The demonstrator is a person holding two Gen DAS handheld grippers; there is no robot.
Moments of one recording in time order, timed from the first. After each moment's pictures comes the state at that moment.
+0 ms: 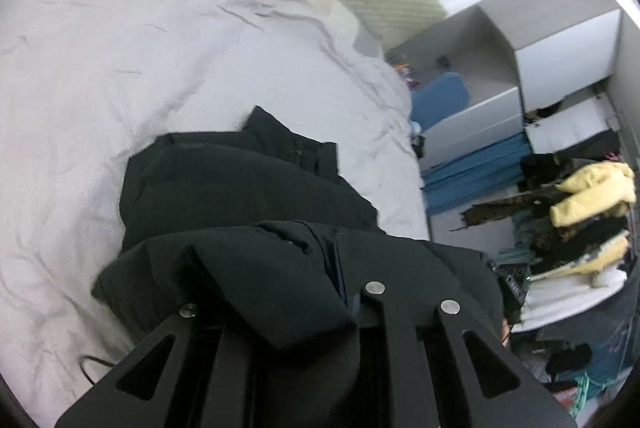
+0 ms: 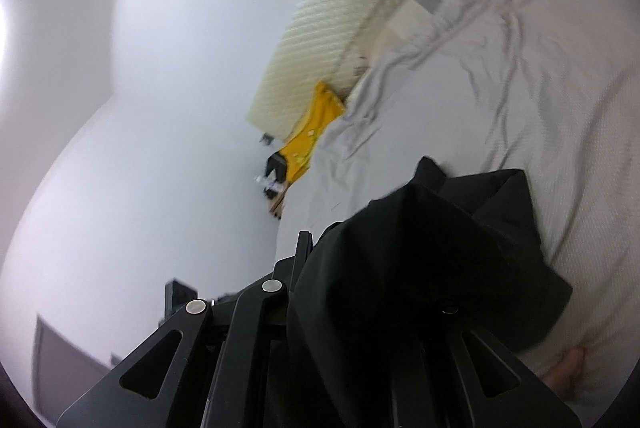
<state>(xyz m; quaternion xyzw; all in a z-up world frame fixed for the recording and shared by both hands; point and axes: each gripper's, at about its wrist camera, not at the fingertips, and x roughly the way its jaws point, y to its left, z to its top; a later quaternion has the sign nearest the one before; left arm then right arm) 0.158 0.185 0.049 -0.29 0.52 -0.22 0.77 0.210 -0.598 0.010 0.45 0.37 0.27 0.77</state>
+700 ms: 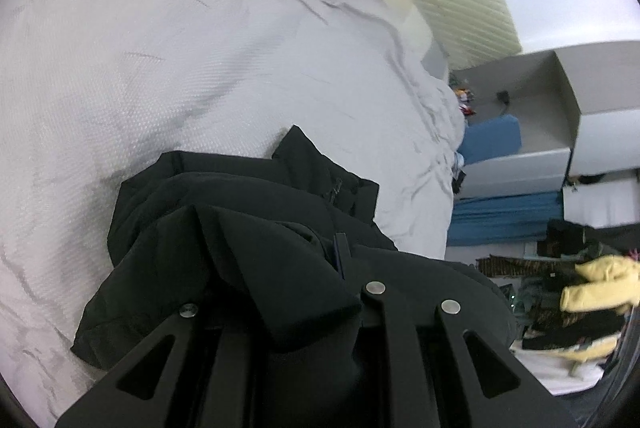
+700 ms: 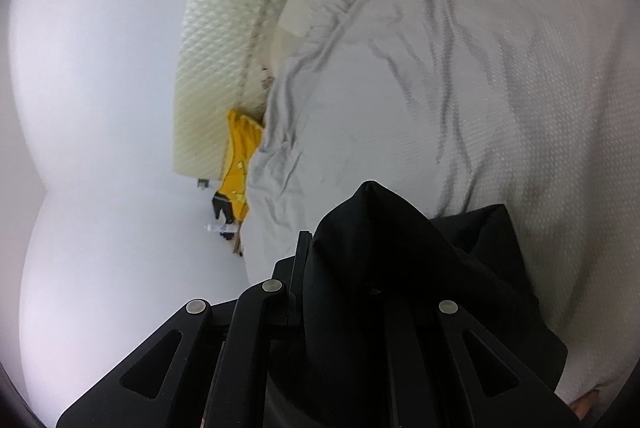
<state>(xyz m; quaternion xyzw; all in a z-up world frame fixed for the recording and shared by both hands) 0.287 0.173 -0.011 -0.36 0.58 -0.12 0.72 0.359 -0.616 -0.070 0.53 0.45 0.14 0.70</state>
